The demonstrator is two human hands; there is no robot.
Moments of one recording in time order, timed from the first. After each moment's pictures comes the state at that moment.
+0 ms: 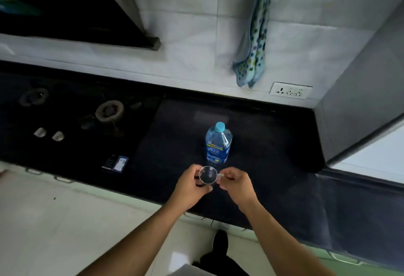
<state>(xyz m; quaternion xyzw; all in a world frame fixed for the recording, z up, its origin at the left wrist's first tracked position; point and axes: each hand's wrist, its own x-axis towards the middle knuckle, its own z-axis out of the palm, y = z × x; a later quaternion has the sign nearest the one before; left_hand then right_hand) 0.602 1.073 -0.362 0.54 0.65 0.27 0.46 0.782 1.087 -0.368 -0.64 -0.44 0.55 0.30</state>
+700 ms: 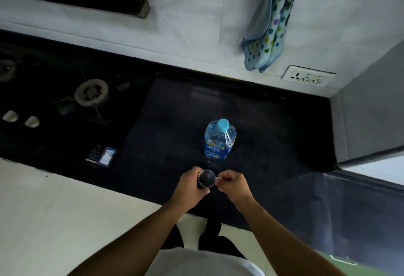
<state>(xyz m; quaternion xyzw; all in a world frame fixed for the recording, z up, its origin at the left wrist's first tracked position) 0.606 1.106 -0.438 0.59 0.68 0.14 0.41 0.780 1.122 -0.432 -0.70 -0.39 0.57 0.19</state>
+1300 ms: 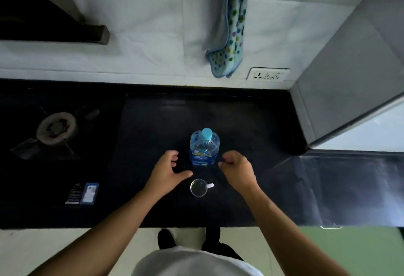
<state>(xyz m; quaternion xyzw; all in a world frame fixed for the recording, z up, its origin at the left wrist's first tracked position) 0.552 1.185 -0.390 0.61 0.62 0.18 0.46 0.786 1.147 -0.348 -0.77 -0.42 0.40 0.25</state>
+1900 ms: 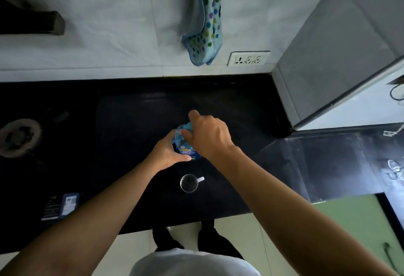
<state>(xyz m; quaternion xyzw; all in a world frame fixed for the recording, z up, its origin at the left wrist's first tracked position) 0.591 1.250 -0.394 0.66 0.53 0.09 0.52 0.741 1.216 -0.264 -0.72 -0.68 0.13 0.02</state>
